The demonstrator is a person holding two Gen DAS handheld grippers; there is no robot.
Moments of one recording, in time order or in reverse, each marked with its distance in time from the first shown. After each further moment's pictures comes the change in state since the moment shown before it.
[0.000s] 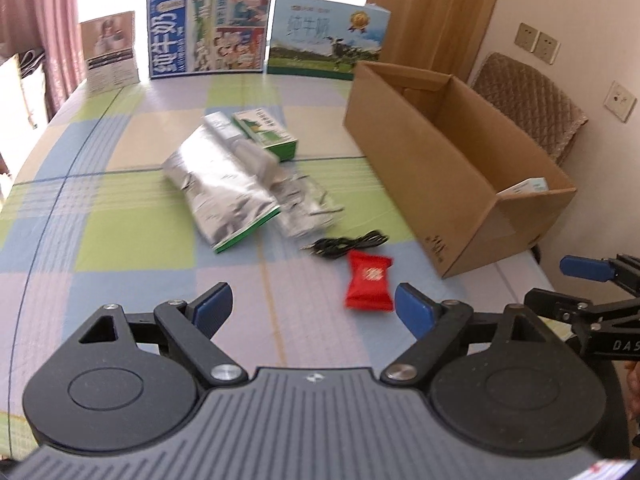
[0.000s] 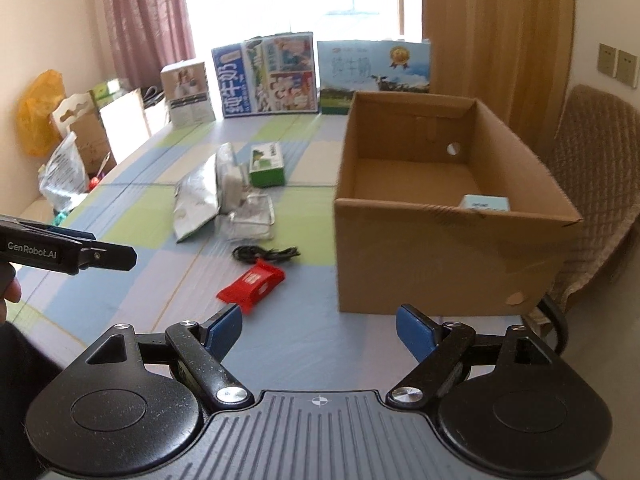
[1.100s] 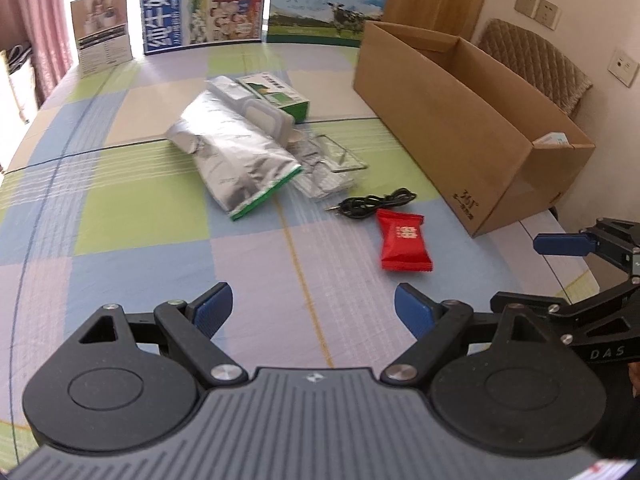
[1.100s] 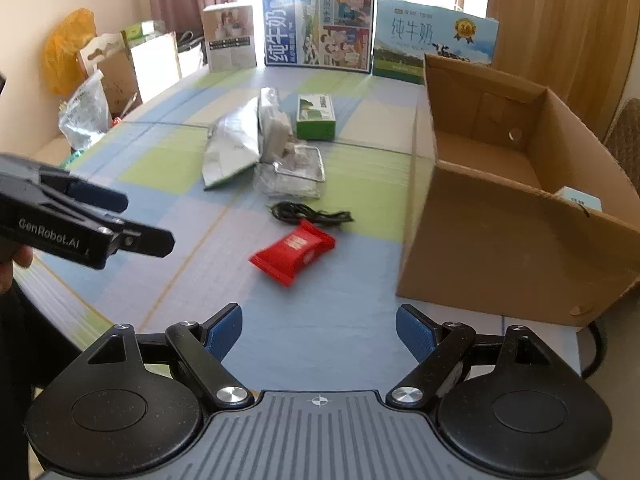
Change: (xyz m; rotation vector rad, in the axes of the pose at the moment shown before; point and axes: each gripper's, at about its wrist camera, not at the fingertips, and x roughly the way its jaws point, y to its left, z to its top) left arm 0.030 0.021 -0.015 0.071 0.076 -0.019; right arm 0.054 0.035 -0.007 -0.130 0.117 0.035
